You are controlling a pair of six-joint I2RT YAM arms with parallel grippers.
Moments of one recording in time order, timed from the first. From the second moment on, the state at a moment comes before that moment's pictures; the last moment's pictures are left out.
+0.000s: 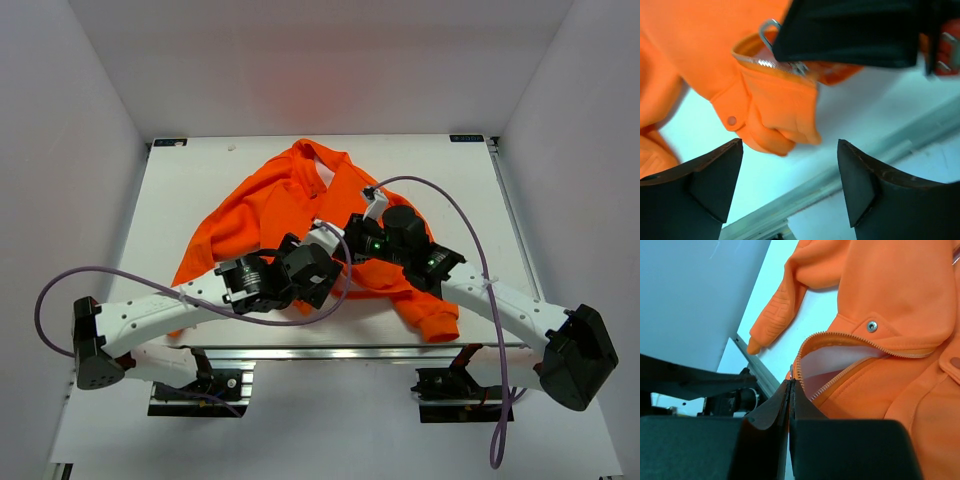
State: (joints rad) left arm -1.19 1.25 1.20 -0.82 -0.50 -0.38; right arm 0.79 1.21 0.84 0.05 -0.26 0.75
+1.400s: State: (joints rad) left arm -1.22 1.26 1.11 -0.56 -0.57 -0.14; right arm 0.74 1.21 0.81 0.11 -0.42 0.94
